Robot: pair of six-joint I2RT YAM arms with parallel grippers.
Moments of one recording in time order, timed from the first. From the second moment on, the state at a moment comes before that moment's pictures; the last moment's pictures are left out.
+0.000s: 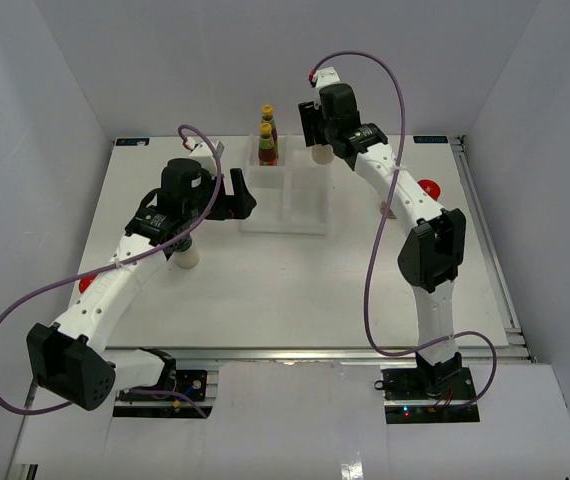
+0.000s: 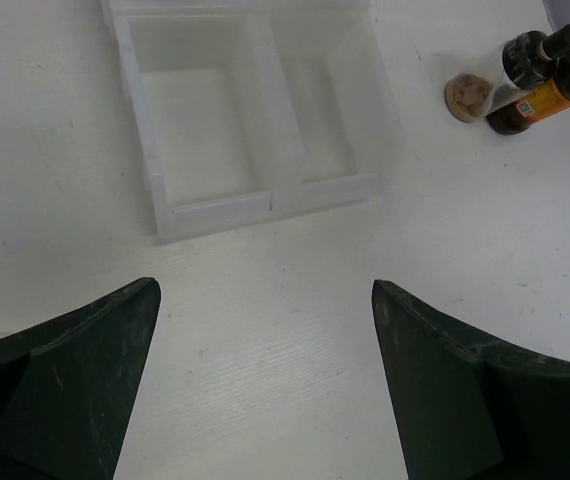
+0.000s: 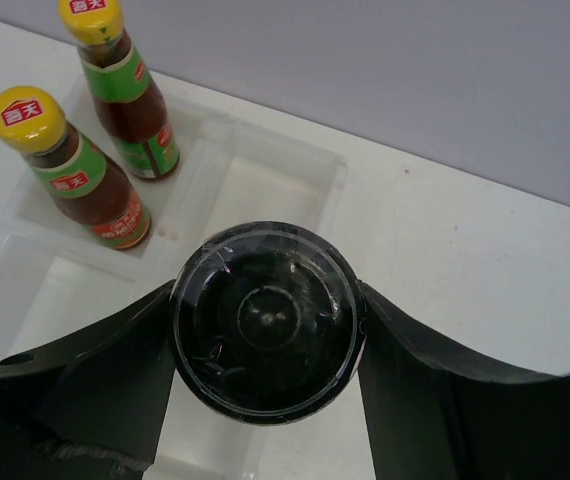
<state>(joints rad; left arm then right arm) -0.40 1.24 1.18 -0.40 0.09 -0.32 0.52 2.11 2.17 -0.50 0.24 -0.02</state>
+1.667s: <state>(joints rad) -0.41 1.27 1.15 -0.39 0.05 -0.29 0.44 2.44 2.13 0.00 0.08 0.00</state>
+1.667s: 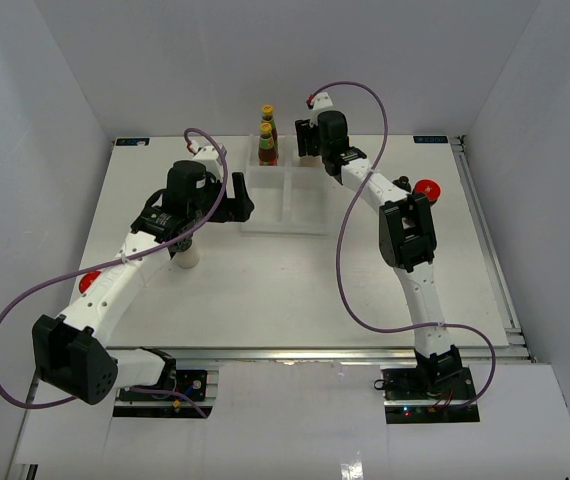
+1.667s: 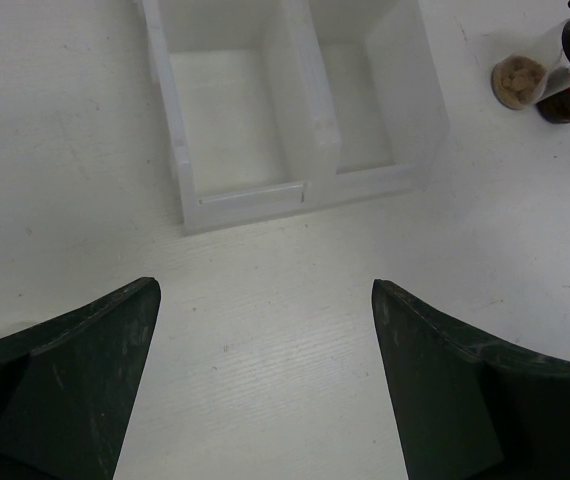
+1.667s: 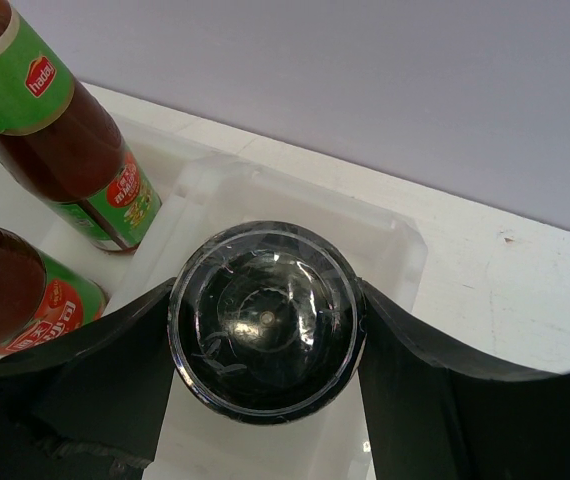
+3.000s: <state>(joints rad) -0.40 1.21 1.08 -0.62 -0.40 -0.51 0.45 1.71 1.64 -0.23 0.02 0.06</state>
